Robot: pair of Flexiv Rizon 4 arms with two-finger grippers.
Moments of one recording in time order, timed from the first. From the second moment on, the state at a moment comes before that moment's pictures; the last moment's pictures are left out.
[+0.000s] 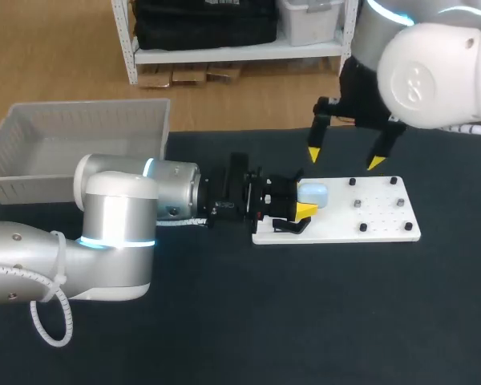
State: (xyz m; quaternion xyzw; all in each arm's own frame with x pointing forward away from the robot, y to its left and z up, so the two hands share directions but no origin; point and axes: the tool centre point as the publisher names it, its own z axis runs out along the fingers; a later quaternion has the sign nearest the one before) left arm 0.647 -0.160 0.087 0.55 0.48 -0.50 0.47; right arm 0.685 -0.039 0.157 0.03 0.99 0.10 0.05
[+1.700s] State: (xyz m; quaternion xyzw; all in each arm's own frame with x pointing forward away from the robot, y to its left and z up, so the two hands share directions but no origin) left arm 0.789 0.180 0.185 0.30 0.76 -0.25 0.51; right arm 0.666 -0.063 0.171 0.03 0.99 0.14 0.08
